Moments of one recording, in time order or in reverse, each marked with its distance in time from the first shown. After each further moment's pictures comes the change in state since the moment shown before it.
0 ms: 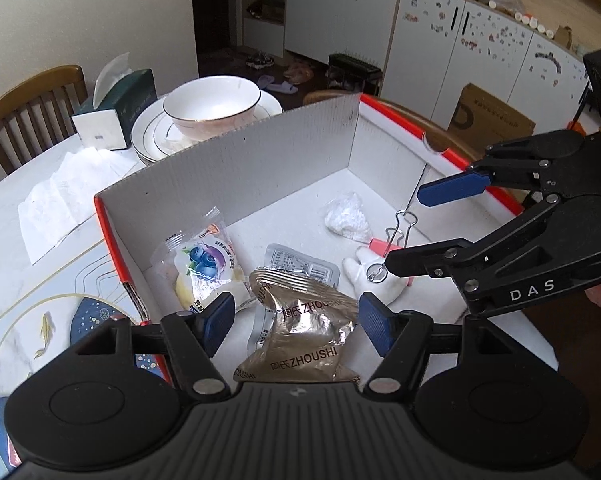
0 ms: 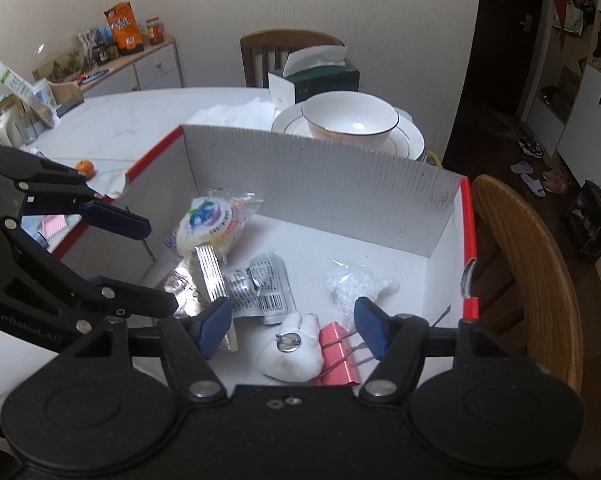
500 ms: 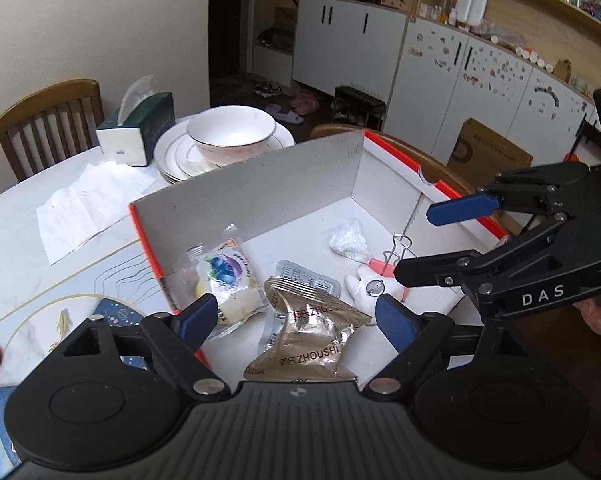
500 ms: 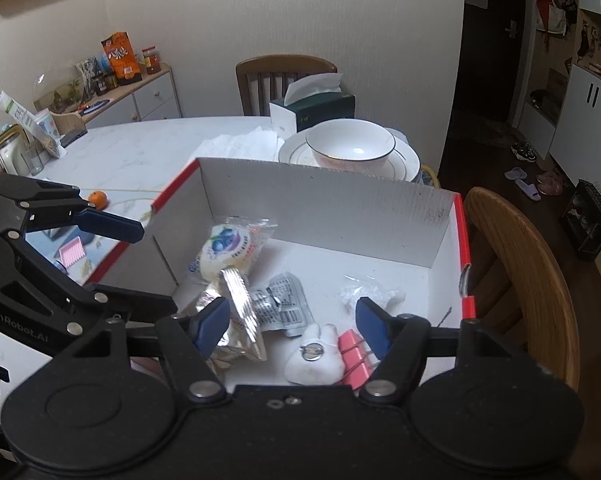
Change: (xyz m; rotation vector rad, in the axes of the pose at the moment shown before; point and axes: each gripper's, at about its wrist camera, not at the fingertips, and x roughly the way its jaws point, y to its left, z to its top) left arm -0.035 0.011 -0.013 -0.049 -0.100 0.001; right arm -0.024 0.020 0.002 0.049 -0.070 -0.004
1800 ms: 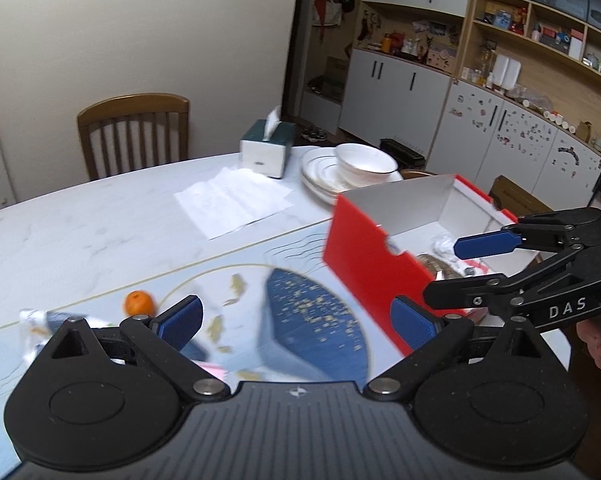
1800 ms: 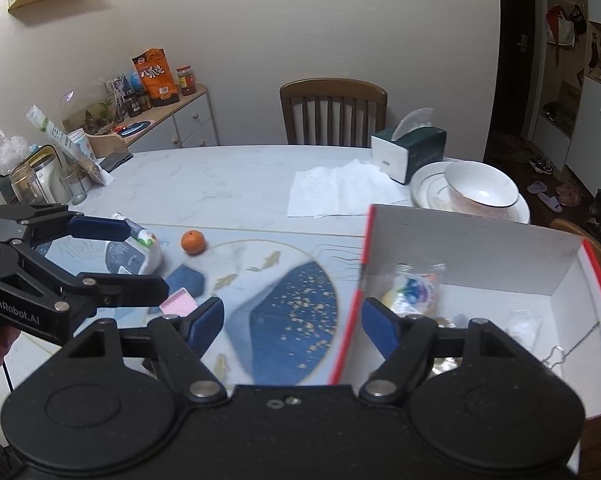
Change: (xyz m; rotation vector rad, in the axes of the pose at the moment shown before) left arm -0.128 0.163 -0.080 -0.104 -0.150 0.060; right arm 0.025 0.184 0.036 0.032 -0.055 0.019
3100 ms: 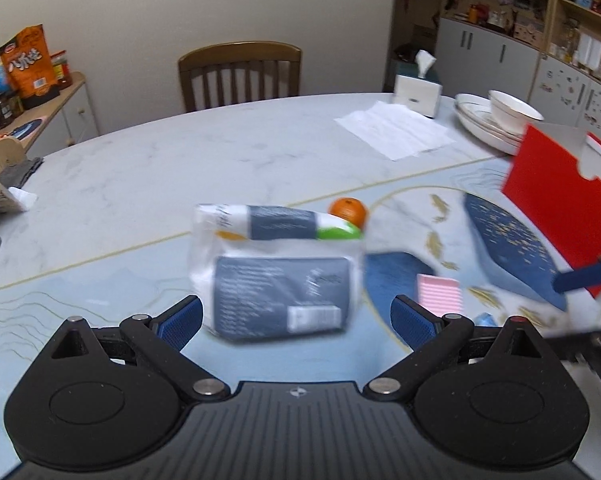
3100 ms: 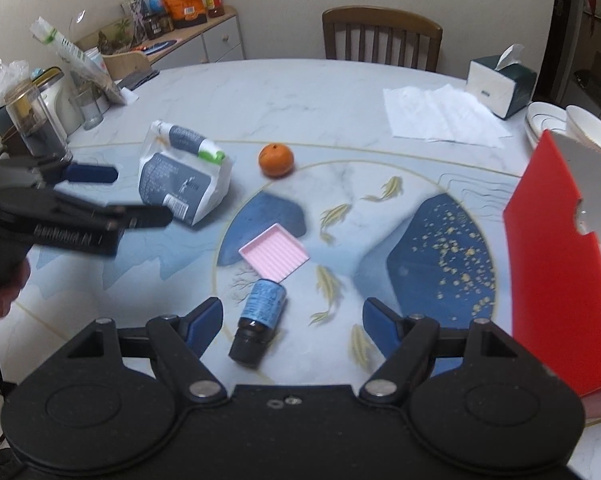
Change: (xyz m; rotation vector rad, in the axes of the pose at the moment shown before) left arm 0.022 0.158 -0.068 -0.060 0.093 0.235; right arm 0.108 0.116 -0.029 -0.035 0.208 0.018
